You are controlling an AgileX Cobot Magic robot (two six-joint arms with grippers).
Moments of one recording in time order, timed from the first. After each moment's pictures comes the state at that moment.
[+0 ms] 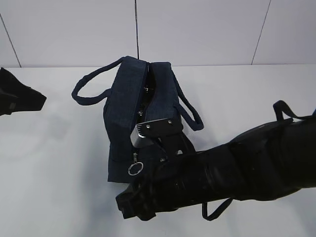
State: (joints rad) left arm -0.34 1.17 -0.86 -0.45 0.62 0.53; right arm 0.74 1.75 -0.79 1.82 0.36 -1.53
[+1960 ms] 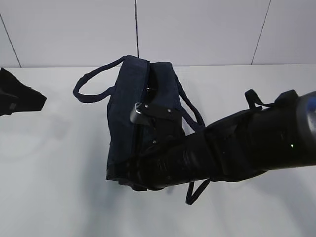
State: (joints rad) left arm -0.34 1.17 -0.86 -0.45 0.62 0.53; right arm 0.73 1.84 -0.92 1.83 0.29 -1.25
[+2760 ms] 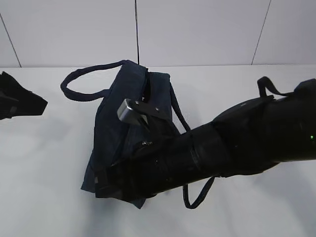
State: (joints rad) left arm -0.34 1.18 -0.86 -0.45 0.65 0.53; right arm 0.71 1.78 -0.92 1.68 0.55 -1.16
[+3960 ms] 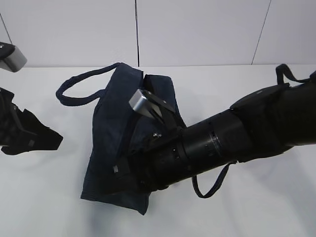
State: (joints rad) left arm -0.34 1.26 -0.76 -0.63 0.64 0.65; right arm 0.60 1.78 -0.92 1.61 0.77 -1.18
